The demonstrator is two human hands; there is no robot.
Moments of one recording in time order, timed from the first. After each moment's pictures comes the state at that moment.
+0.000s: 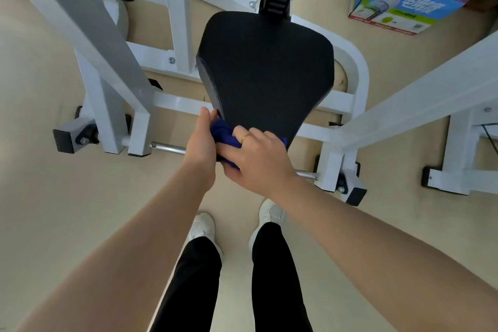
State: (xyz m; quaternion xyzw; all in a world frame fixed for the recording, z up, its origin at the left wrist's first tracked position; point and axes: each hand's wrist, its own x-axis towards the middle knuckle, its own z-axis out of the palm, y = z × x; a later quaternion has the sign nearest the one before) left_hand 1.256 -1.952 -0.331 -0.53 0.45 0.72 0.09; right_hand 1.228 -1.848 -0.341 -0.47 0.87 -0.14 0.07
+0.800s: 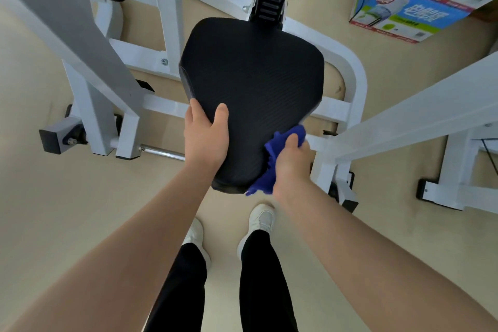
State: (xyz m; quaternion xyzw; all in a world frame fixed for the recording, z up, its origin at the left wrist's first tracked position) left_hand 1.206 -1.932 -0.345 -0.49 0.69 0.53 0.04; right_hand 1.178 -1.814 -0.362 0.38 0.72 -0.50 0.29
